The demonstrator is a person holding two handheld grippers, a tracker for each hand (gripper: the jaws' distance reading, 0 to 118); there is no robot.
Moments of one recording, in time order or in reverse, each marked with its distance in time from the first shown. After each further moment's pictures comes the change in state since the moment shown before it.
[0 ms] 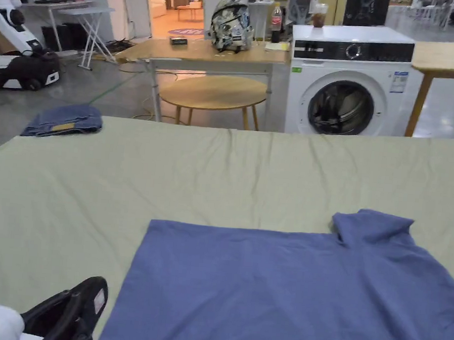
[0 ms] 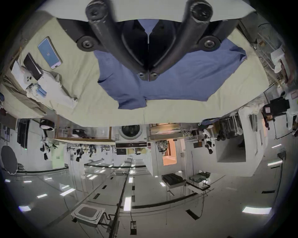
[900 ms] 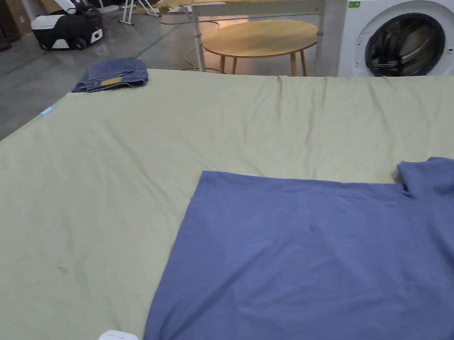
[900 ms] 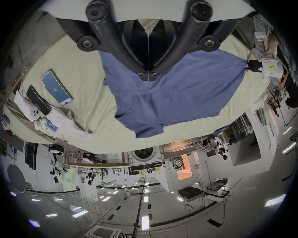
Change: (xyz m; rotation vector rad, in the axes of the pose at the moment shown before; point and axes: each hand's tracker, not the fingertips) left arm -0.059 -0.167 -0.066 -0.709 0.109 0.006; right arm 0.047 -0.045 0.024 -0.199 -0.108 -0.140
